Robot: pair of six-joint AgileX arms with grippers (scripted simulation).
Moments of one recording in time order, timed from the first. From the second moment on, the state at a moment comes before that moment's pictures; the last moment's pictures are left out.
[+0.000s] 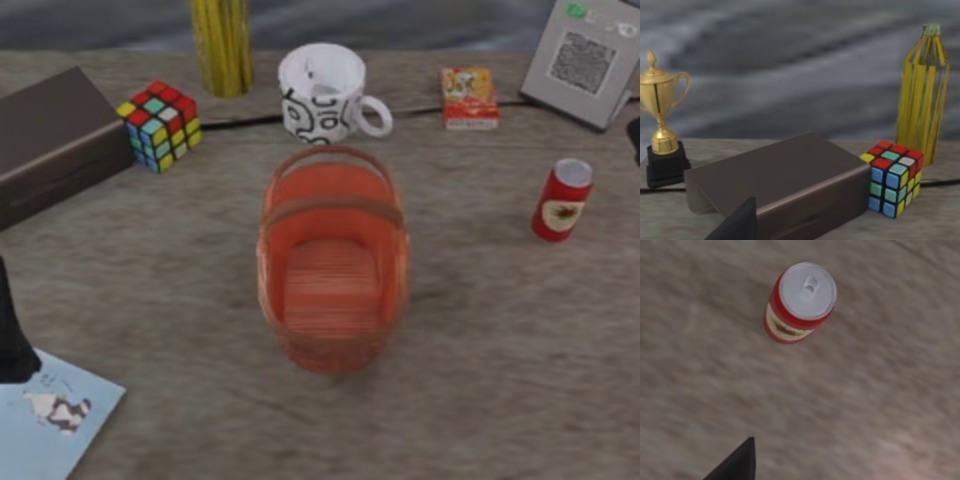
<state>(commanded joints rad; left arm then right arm) 0.00 0.00 0.00 0.00 0.00 0.00 0.10 1.47 1.28 -0.83 0.00 -0.36</state>
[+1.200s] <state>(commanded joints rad) 0.00 0.00 0.00 0.00 0.00 0.00 0.16 2.36 2.06 -1.28 0.00 -0.58</state>
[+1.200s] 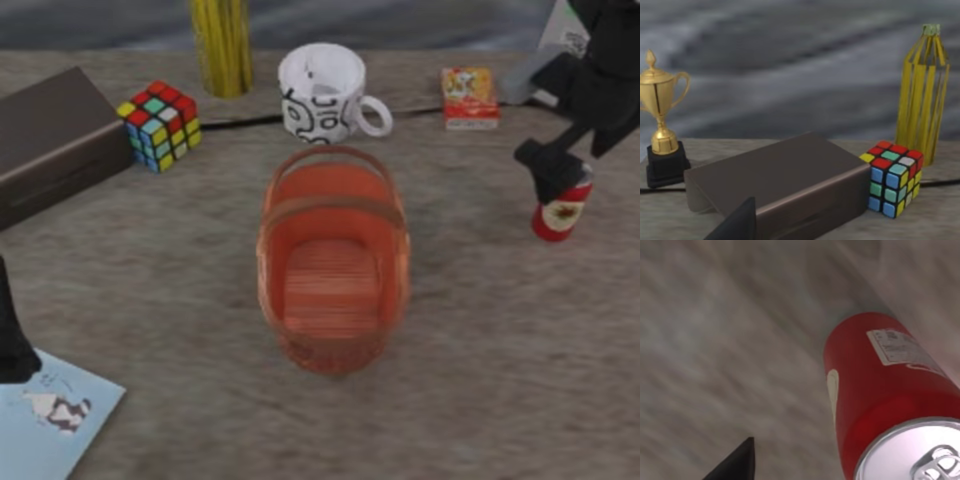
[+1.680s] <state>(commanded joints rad) 0.00 0.00 0.00 0.00 0.00 0.00 0.17 2.39 1.94 -1.12 0.01 -0.58</state>
